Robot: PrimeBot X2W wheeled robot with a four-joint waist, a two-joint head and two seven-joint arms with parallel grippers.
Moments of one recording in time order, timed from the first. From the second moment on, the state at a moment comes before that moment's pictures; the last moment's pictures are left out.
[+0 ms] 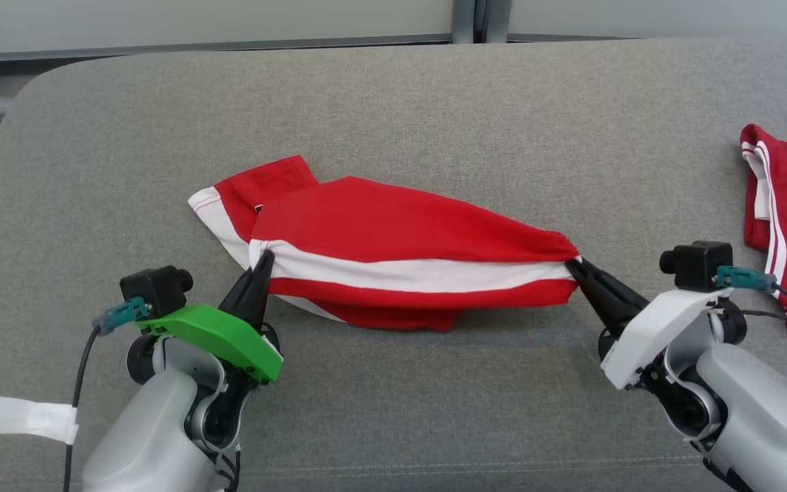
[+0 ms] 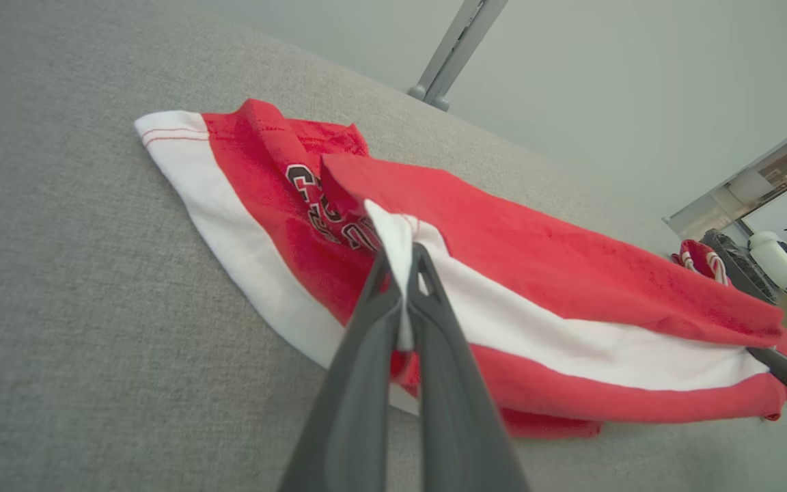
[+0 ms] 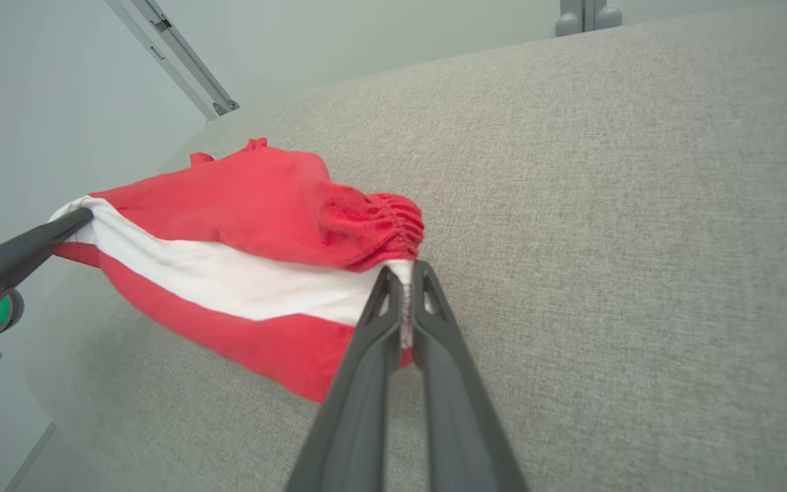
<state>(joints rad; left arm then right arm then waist) -0.47 0.22 -0.55 0.60 -0.96 -0.11 -0.15 -0.45 -0.47 0.69 0.37 0.97 0.13 -0.12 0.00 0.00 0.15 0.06</state>
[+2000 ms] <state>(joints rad) -1.27 0.13 -0.52 0.78 -0.91 -0.12 -0.21 -1.34 -0.26 0.39 0.96 0.33 0.13 -0.24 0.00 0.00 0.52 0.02</state>
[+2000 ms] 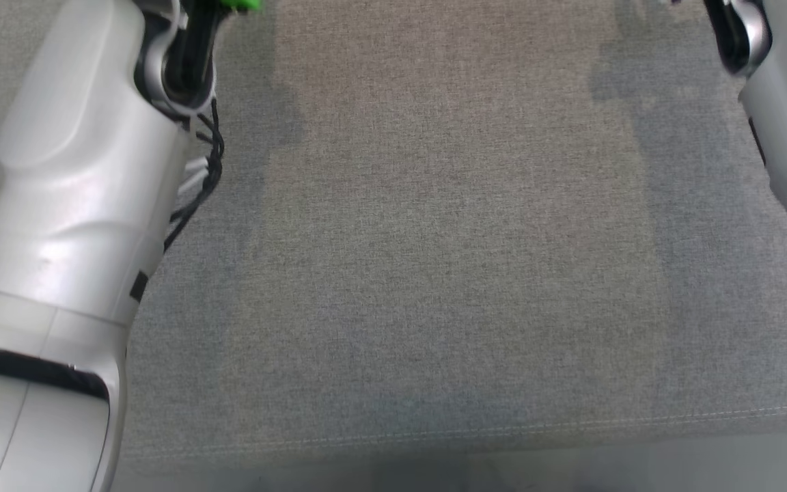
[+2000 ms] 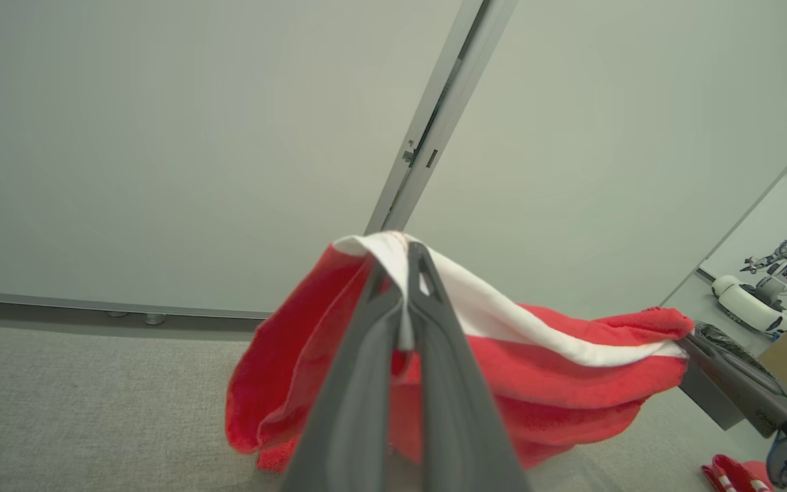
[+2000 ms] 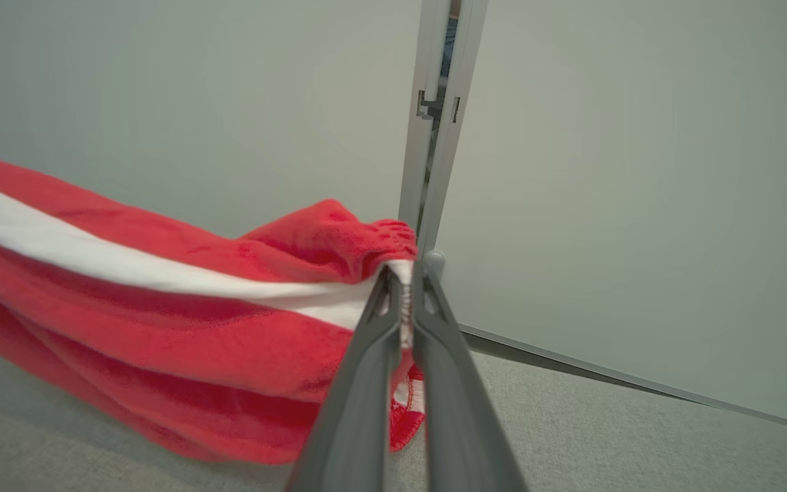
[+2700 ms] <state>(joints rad) -0.50 0.35 -0.59 0.28 -0.97 -0.07 -0.26 -0.61 -0.43 0.47 0.48 0.53 0.13 -0.21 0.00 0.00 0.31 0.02</state>
